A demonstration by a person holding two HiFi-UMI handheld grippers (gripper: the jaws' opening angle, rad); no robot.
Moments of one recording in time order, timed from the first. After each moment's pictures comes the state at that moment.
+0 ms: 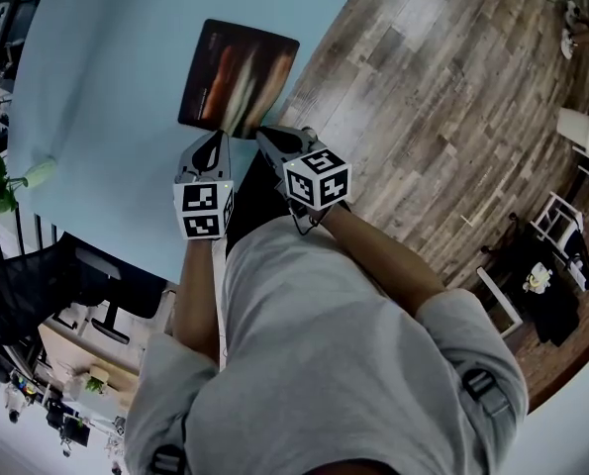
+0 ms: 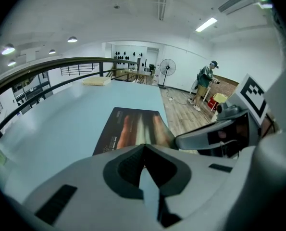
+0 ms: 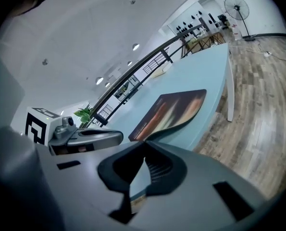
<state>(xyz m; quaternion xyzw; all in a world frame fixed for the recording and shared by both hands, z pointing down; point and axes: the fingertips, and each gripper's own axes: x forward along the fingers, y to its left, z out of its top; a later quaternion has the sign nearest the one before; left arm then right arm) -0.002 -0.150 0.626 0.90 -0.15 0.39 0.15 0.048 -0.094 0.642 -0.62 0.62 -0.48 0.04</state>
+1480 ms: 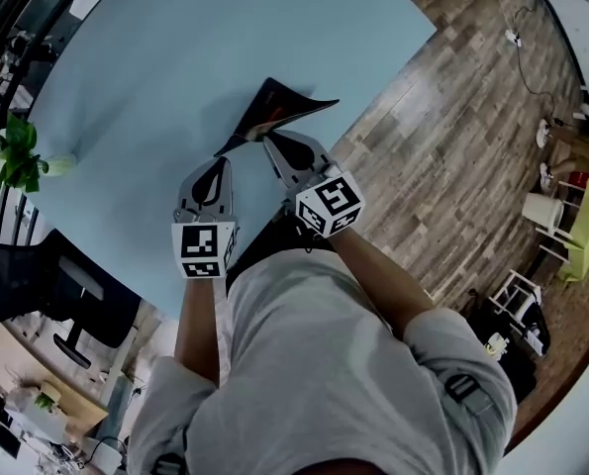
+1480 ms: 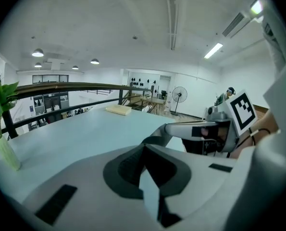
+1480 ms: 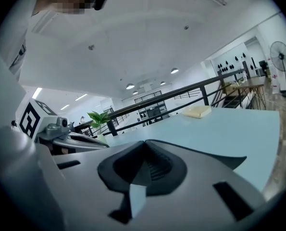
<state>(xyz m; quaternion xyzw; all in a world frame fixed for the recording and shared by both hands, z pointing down) -0.032 -0.242 0.528 0.93 -0.25 0.23 0.15 0.059 -0.230 0.520 -0.62 0.75 -0.22 0.00</state>
